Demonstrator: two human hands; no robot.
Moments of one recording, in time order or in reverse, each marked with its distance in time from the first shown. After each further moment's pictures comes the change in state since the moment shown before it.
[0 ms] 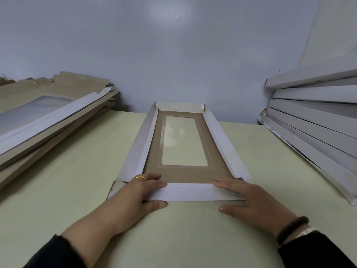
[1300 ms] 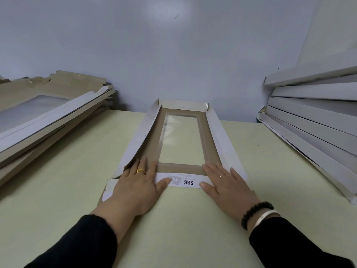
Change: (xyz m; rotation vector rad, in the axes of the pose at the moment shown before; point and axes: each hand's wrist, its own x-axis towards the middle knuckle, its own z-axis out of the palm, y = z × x) left_hand 0.040 0.003 0.015 0.460 -0.032 -0.293; right_hand 0.044 -0.004 0.031 -0.494 -0.035 0.155
